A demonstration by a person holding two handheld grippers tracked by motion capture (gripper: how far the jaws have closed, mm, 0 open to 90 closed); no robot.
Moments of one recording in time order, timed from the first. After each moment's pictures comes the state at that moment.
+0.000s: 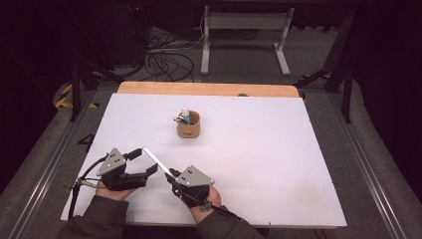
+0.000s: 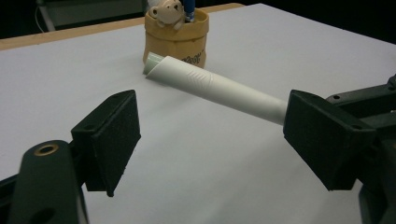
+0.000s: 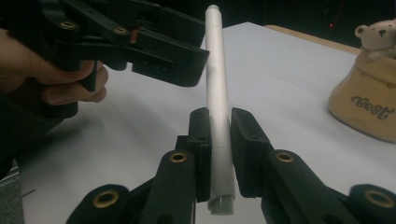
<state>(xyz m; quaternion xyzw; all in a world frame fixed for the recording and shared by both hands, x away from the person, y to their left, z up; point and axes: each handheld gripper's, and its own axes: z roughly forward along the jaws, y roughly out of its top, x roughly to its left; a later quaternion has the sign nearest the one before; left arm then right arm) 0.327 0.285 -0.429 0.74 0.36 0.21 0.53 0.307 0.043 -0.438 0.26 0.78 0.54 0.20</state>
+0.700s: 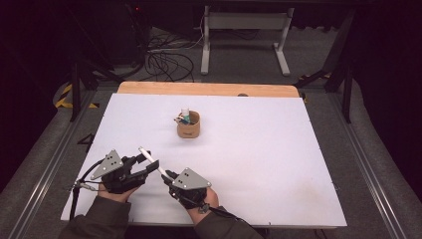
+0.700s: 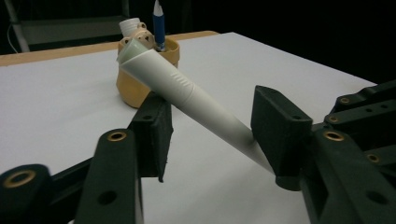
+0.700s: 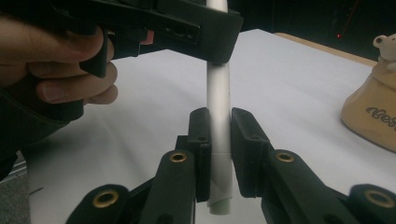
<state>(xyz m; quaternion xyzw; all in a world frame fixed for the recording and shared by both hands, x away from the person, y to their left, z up) 0.317 0.279 -0.422 0.72 0.34 0.18 0.58 0.305 0.048 -0.442 0.24 0.78 0.54 0.20</state>
